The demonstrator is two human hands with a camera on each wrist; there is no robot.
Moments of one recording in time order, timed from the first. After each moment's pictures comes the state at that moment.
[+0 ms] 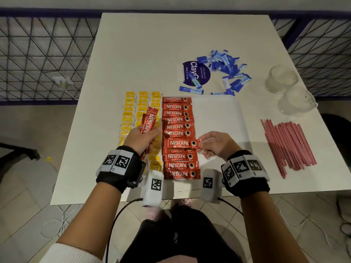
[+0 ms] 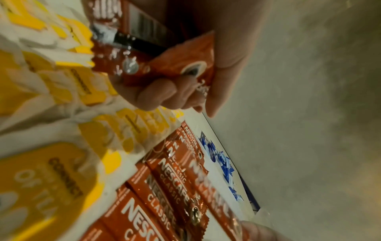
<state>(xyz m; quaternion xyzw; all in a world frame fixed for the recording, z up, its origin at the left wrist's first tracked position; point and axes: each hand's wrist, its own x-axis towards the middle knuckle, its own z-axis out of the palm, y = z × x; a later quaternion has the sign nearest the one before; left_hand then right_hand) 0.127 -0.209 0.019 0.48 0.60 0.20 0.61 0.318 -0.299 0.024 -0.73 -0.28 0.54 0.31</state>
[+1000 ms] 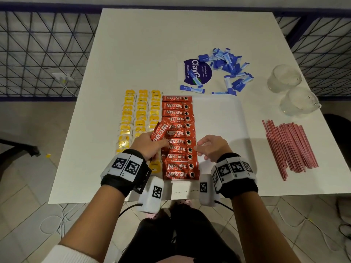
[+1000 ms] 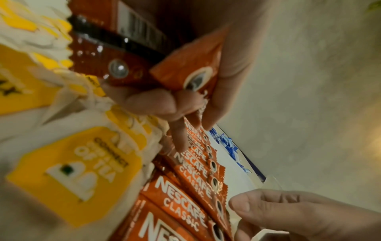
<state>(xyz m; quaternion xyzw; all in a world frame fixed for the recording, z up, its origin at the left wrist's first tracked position) 0.135 -0.218 0.019 0.59 0.59 0.04 0.55 0.313 -0.292 -0.002 -0.80 -0.32 0.47 0.19</state>
